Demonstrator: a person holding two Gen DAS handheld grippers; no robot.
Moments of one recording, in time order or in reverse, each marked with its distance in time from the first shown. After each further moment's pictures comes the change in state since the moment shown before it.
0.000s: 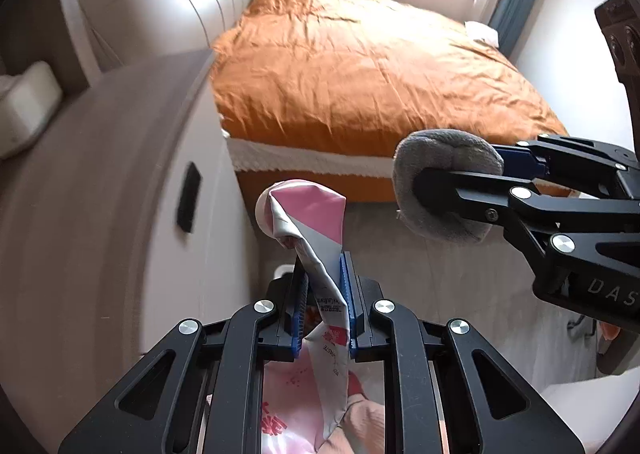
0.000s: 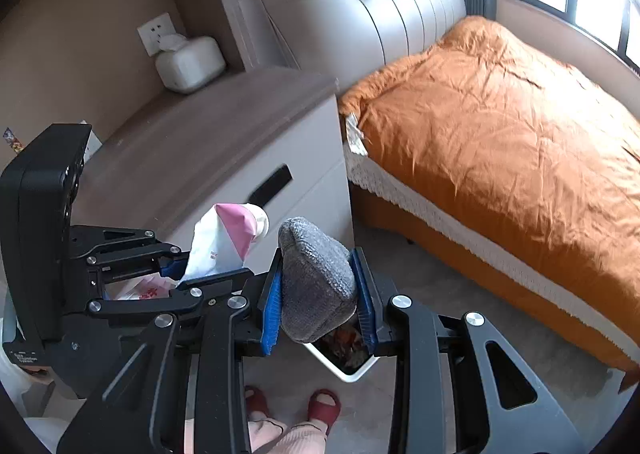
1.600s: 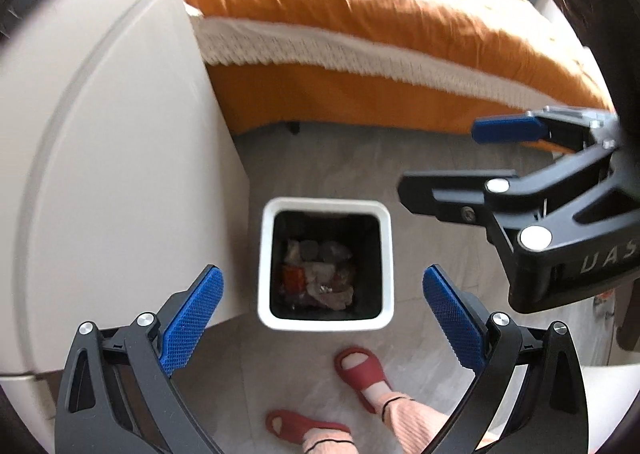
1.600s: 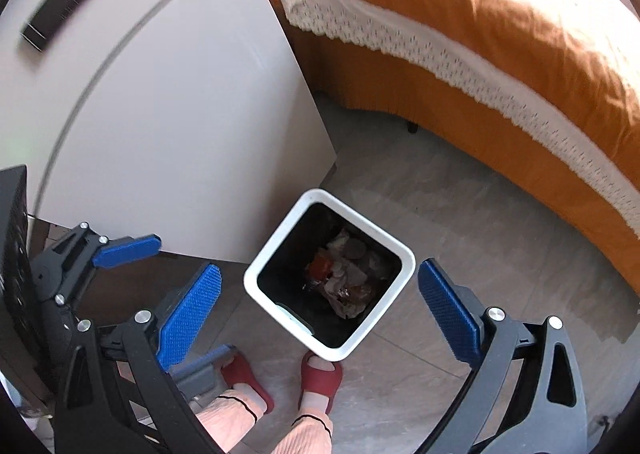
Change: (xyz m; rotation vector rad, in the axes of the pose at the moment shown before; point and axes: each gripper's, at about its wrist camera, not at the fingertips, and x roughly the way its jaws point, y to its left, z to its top) left arm 0.207 0.017 -0.084 -0.015 0.152 0.036; right arm 0.210 -0.080 -0.100 0.144 0.260 -0.011
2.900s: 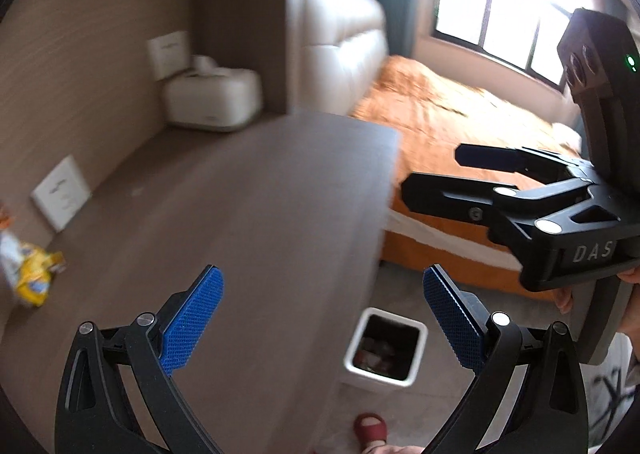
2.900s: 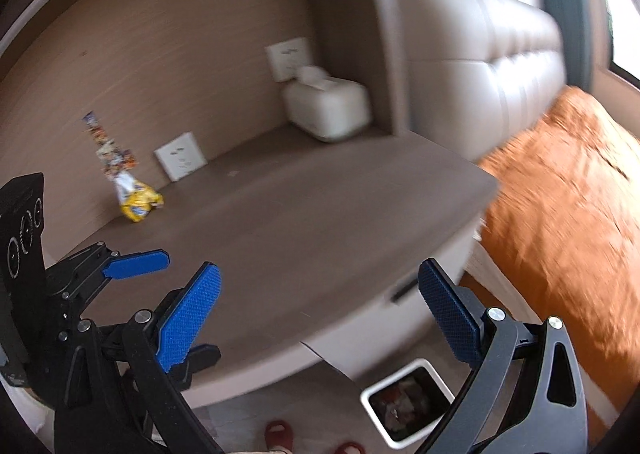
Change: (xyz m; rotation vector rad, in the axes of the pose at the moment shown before) left arm -0.353 0.095 -0.046 -0.324 -0.435 0.255; right arm -0.252 0.244 0.078 -0.458 -0.385 0.295
